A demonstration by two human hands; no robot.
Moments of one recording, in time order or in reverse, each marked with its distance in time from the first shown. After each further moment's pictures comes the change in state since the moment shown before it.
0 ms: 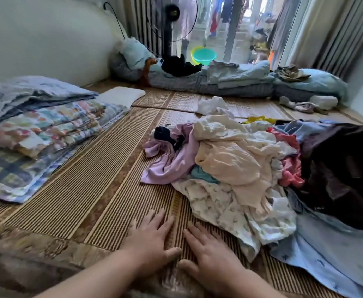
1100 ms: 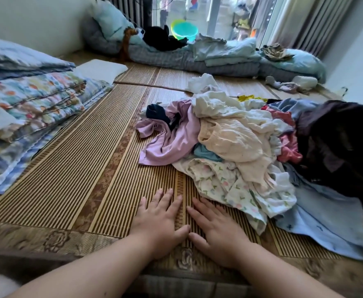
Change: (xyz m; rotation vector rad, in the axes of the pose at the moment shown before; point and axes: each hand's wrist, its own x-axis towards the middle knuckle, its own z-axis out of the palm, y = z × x) left_hand 0.017 -0.016 0.025 -0.032 0.125 0.131; right_hand 0.013 -0.003 0.025 -0.031 -0.034 0.066
